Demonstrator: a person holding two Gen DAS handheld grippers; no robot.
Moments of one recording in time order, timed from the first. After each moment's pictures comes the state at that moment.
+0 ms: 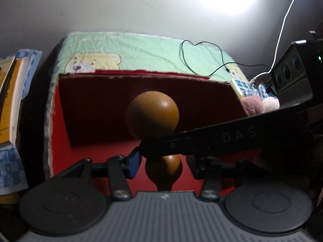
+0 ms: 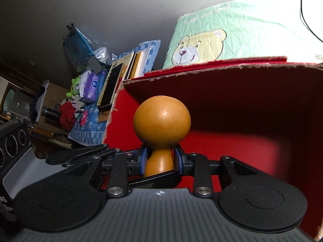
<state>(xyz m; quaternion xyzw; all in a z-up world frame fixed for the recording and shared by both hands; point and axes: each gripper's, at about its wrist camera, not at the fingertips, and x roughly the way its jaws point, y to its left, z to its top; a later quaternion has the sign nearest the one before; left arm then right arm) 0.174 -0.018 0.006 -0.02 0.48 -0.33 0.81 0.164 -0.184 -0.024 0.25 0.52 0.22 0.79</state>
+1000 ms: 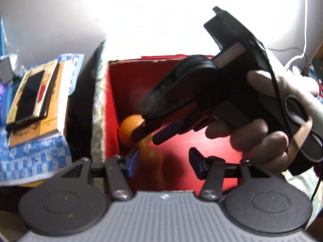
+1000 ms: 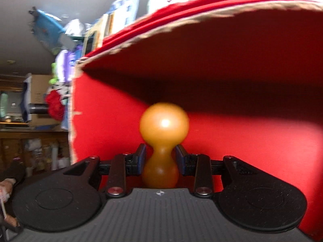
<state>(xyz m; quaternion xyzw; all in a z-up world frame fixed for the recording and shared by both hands) 0.124 0.009 0.012 0.06 0.47 -0.23 0.85 0.210 -0.146 -0.077 0.29 0.62 0.21 0.70</state>
